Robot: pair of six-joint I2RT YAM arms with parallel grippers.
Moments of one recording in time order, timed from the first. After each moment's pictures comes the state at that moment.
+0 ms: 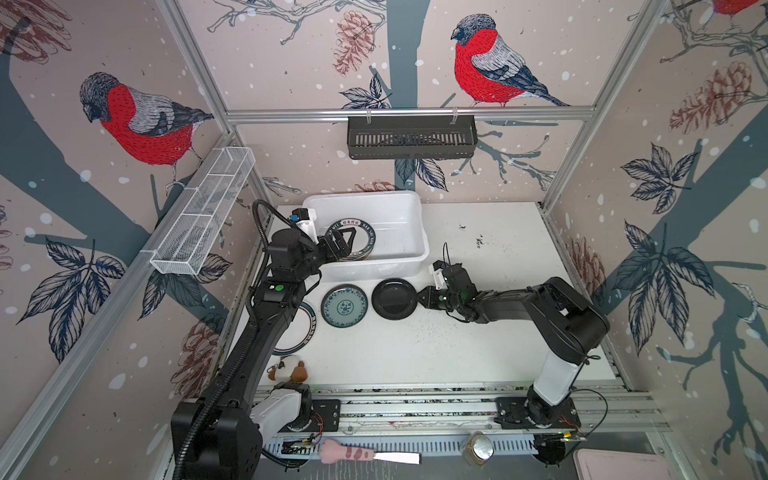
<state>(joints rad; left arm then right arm) -0.11 1.10 0.89 -0.05 0.42 -0.55 0.64 1.78 0.73 0.35 -0.35 0.68</state>
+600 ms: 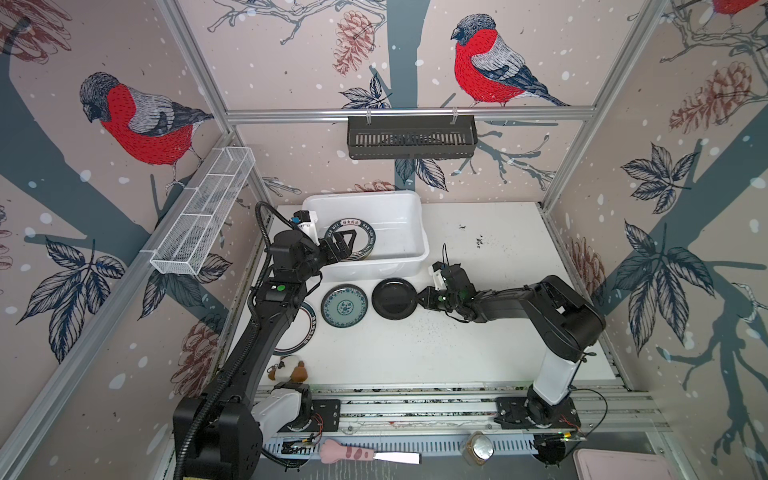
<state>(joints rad) -0.11 1.11 0.87 -0.04 0.41 -0.55 0.64 1.82 0.75 0.35 -0.37 0.71</state>
